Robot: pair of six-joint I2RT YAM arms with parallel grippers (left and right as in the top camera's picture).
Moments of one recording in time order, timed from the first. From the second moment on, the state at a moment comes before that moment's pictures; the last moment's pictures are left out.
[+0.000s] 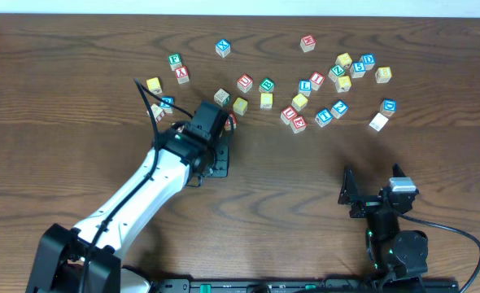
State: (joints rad) left arm -0.49 1.52 1.01 -0.76 0.03 -0.43; right arm 0.18 0.01 0.01 -0.06 0.12 0.11
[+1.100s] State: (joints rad) left arm -0.49 1.63 0.92 -0.60 -0.03 -0.47; right arm 0.18 0.01 0.01 -0.06 0.12 0.11
